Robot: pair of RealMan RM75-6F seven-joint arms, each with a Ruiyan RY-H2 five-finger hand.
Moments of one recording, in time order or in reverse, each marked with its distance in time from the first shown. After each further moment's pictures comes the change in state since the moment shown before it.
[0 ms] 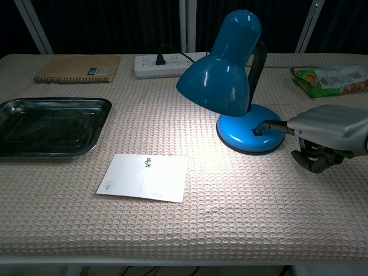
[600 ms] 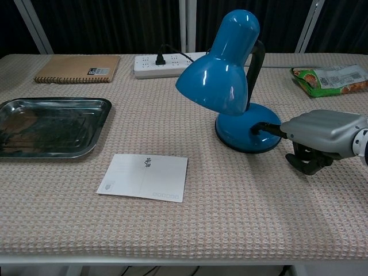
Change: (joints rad) left arm 0.001 0.001 0.000 0.011 0.000 -0.001 -0.020; right arm 0.090 -0.034 -0.042 0.024 0.150 0.009 -0.030
